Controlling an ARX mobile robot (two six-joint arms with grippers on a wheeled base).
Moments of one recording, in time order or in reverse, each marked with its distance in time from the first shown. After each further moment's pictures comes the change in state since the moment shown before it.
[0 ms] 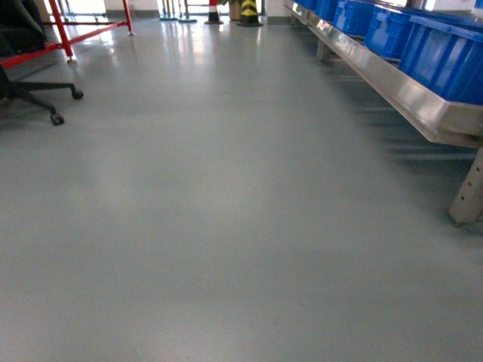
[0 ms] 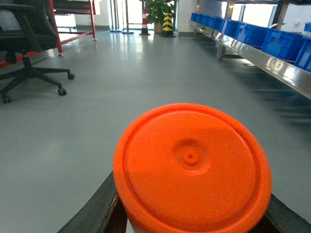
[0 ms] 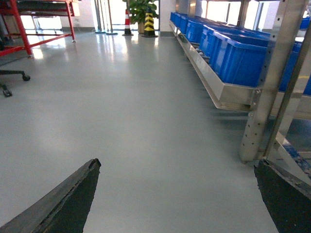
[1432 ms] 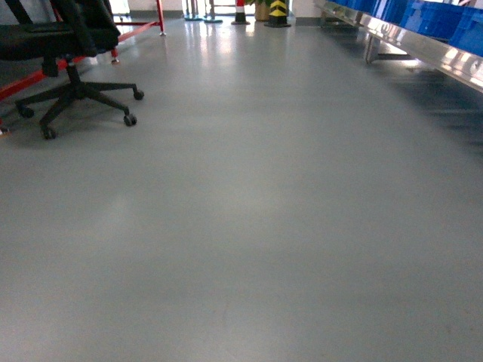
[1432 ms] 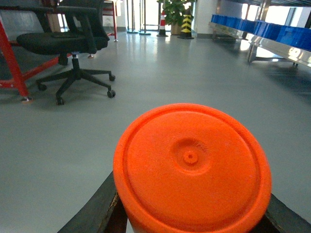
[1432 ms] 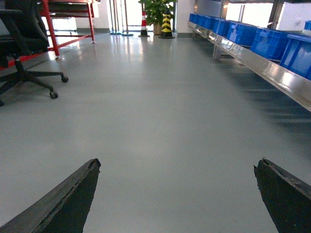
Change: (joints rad) left arm 0.000 0.000 0.000 0.001 0.001 0.000; right arm 0.000 0.000 0.000 0.000 -0.001 0.000
